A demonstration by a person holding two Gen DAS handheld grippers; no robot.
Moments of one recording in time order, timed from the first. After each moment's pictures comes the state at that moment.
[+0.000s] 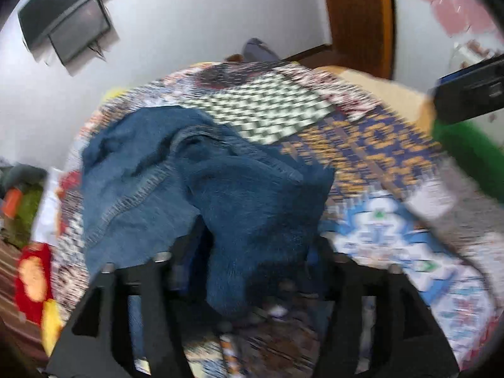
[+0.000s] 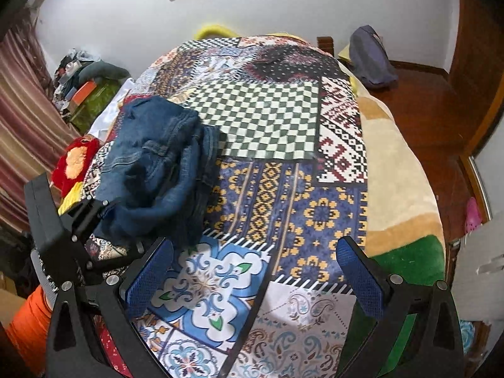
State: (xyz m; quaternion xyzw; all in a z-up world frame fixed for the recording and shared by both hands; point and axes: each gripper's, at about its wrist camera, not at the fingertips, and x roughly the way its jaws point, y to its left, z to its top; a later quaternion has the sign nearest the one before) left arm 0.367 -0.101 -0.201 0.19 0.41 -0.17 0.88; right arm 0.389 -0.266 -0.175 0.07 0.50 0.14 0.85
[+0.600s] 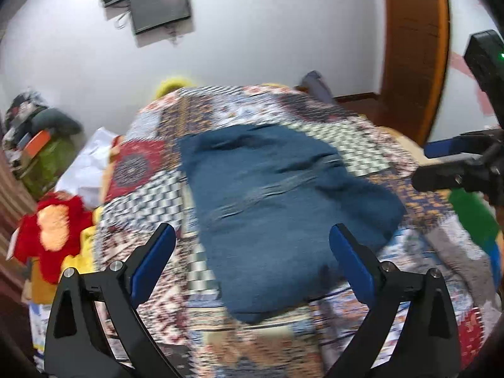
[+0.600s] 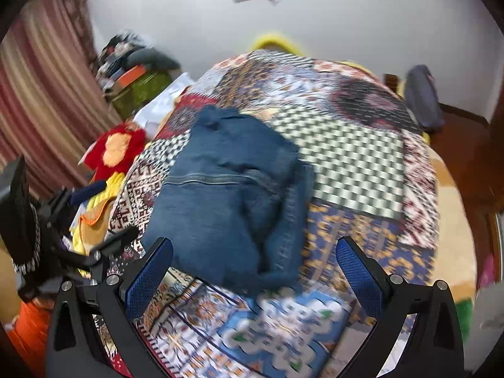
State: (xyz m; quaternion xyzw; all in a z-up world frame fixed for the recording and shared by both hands) left arm 0.353 0.041 -0.133 0.08 0.37 -0.05 0.92; right arm 0.414 -0.153 -0.146 0.01 0.46 0.24 0.85
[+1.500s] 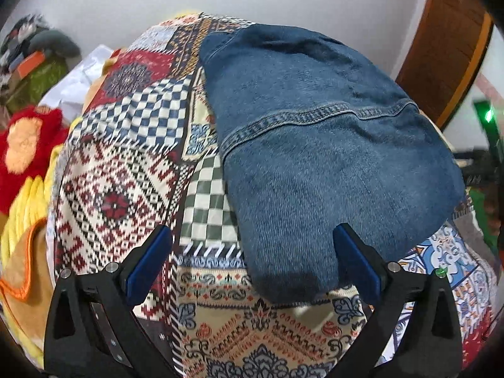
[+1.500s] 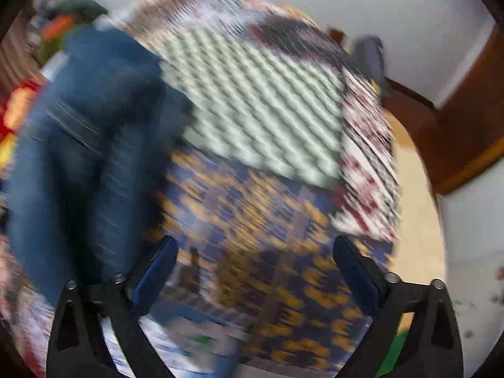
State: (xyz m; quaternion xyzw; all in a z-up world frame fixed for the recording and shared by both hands) left arm 0.370 0.101 -0.229 -0.03 0.47 -0.05 0.88; right arm 0.476 -0.212 -0.268 -0.10 0.56 0.07 0.82
